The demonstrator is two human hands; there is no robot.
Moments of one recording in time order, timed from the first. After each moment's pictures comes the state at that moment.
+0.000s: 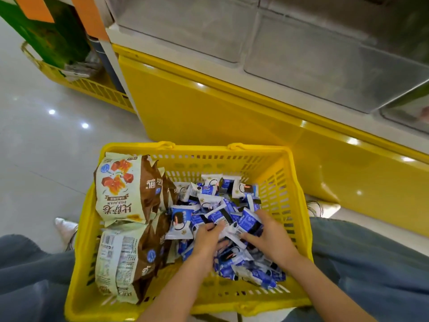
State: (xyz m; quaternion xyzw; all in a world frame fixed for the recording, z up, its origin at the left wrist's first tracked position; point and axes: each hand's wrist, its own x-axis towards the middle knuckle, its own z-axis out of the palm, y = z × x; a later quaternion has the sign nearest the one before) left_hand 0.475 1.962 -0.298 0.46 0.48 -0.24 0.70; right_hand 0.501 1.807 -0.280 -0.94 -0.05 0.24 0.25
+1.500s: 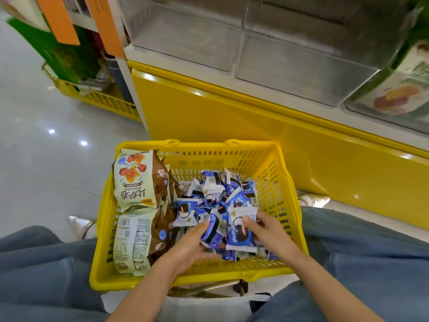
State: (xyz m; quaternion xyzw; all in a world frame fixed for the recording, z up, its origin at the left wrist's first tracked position) left_hand 0.423 2.016 -0.272 0.45 0.30 -0.36 0.76; right_hand 0.456 1.820 -0.223 -0.81 0.04 0.29 0.51
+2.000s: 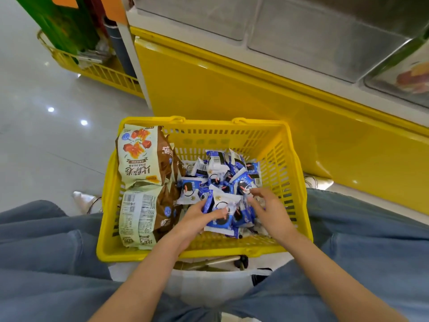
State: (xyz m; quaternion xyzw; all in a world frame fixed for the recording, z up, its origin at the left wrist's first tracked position) left_hand 0.418 2.019 -0.261 0.61 0.25 -0.34 0.67; right_hand 0.455 1.827 -0.240 -0.91 0.02 0.22 0.35
